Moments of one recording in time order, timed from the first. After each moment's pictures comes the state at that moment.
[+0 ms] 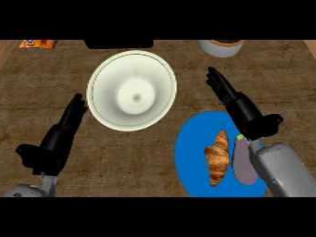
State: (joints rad) left arm -0.07 0.38 -0.32 -1.55 0.29 0.27 -0.05; right arm -0.37 -0.29 0.31 -1.36 -0.25 0.03 -0.15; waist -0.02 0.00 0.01
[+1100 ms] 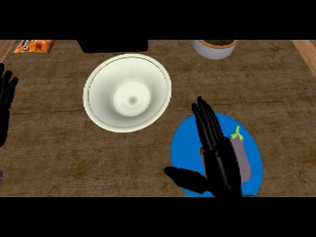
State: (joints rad) left arm -0.14 0.52 0.00 -1.52 0.36 0.25 -0.08; right arm -0.14 -0.20 0.66 -1.73 0.70 -0.60 0.25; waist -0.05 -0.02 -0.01
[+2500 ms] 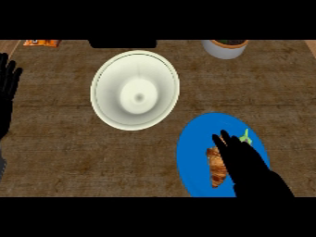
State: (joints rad) left arm -0.22 0.49 0.03 -1.48 0.35 0.19 -0.07; right arm -0.09 -0.31 0.64 -2.29 0.74 0.40 1.08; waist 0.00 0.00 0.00
